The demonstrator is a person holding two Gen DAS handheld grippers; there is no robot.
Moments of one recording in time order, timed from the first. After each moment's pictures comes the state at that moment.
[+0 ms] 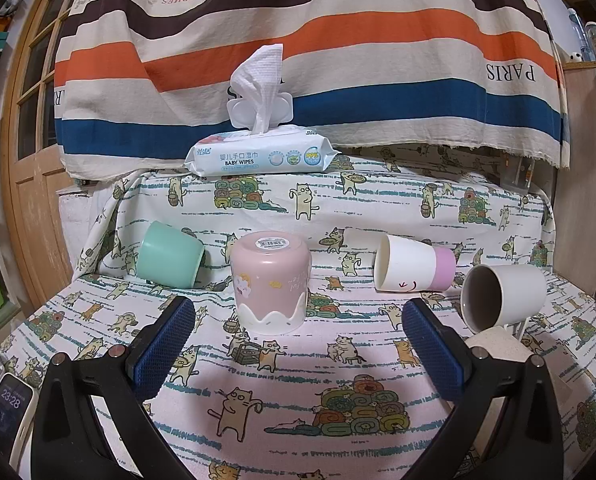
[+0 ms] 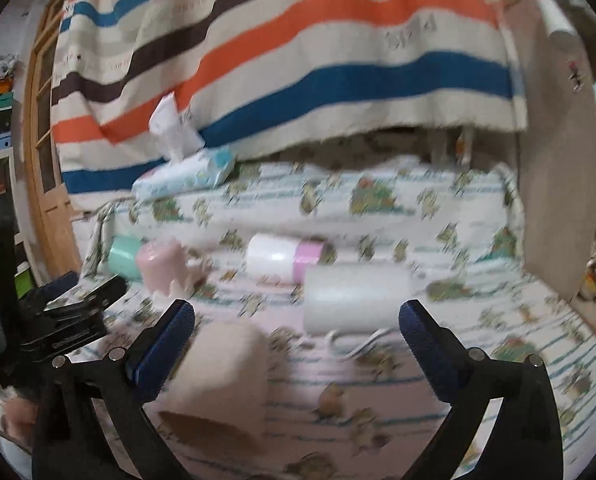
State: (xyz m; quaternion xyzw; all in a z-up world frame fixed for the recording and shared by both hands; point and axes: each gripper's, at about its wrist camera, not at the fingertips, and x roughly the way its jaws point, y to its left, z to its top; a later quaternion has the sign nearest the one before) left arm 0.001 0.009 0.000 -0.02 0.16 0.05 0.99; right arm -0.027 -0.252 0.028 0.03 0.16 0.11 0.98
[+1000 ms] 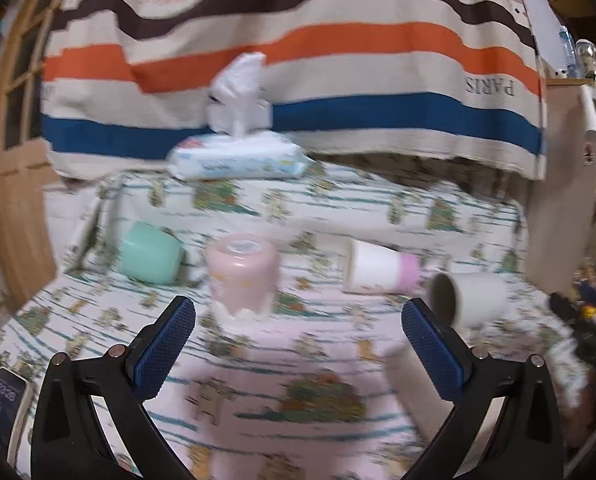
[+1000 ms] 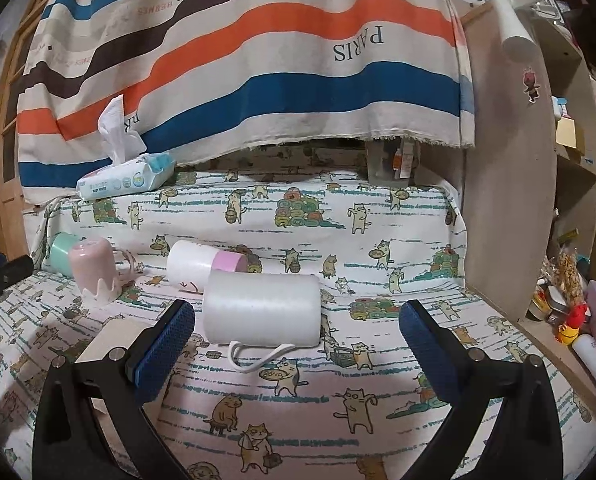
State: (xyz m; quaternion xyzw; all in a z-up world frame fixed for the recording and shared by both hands) left arm -0.016 -0.005 0.022 -0.05 0.18 -0.01 0.98; right arm -0.014 -0.295 0.014 0.00 0.14 0.03 0.99
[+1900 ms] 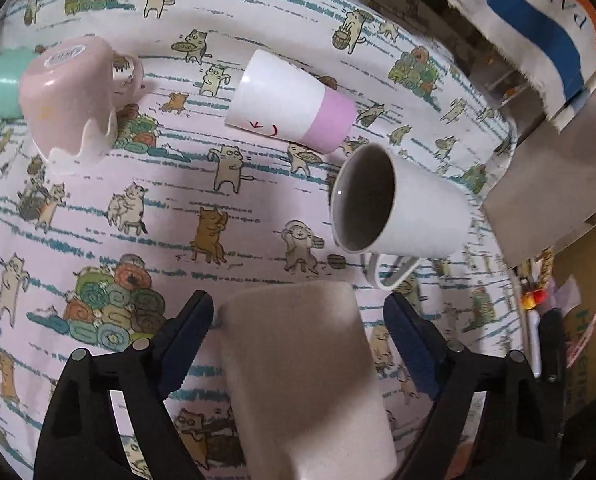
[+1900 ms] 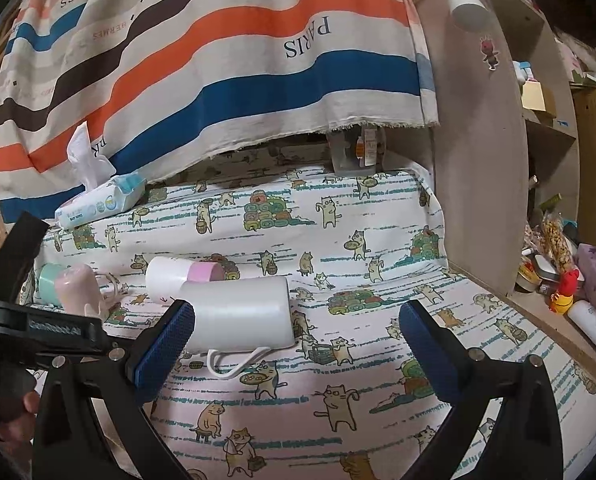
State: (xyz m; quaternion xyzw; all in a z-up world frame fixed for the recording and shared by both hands) left arm 0.091 -0.099 -0.025 -0.16 0.49 -0.09 0.85; right arm -0.011 -0.323 0.014 0.06 0.15 0.00 0.99
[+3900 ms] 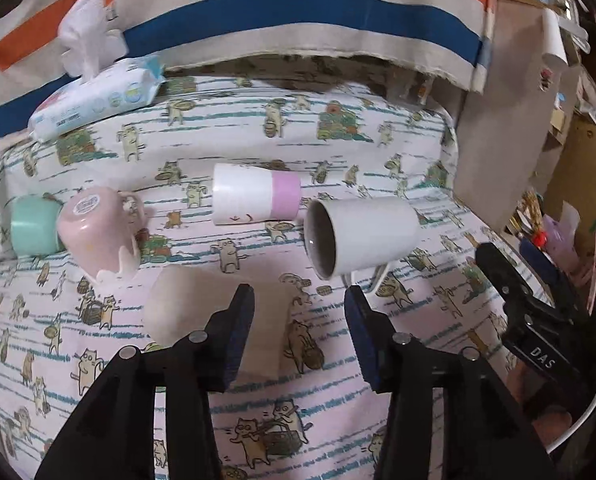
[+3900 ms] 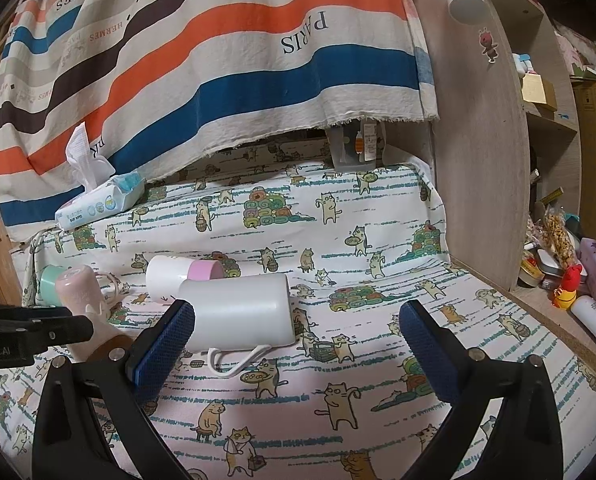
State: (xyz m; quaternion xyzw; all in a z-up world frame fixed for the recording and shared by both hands) left arm 0.033 -0.106 0.032 -0.01 0.34 -0.12 0.93; right arm -0.009 -0.324 0.011 0.06 0.15 0.00 0.99
